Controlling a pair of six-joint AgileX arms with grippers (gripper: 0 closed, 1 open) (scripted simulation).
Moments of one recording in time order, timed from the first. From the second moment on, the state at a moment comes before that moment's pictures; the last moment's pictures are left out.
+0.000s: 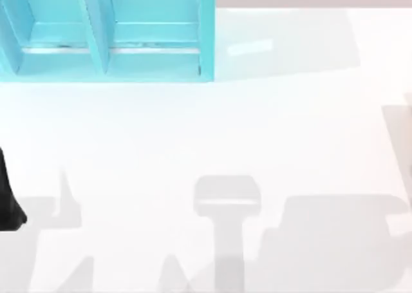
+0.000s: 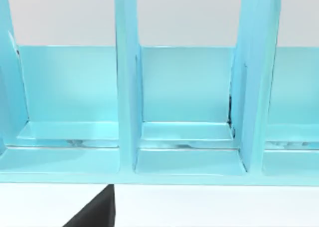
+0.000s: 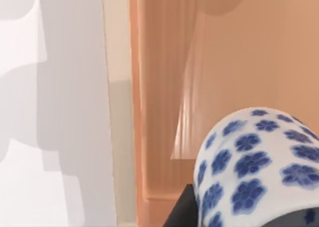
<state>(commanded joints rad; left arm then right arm) 0.00 0.00 0.00 0.00 0.00 0.00 -0.27 1.53 1.21 -1.26 0.00 -0.27</state>
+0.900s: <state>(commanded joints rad) 0.00 0.00 0.00 0.00 0.00 0.00 0.14 1.82 1.57 -1.35 0.00 0.15</state>
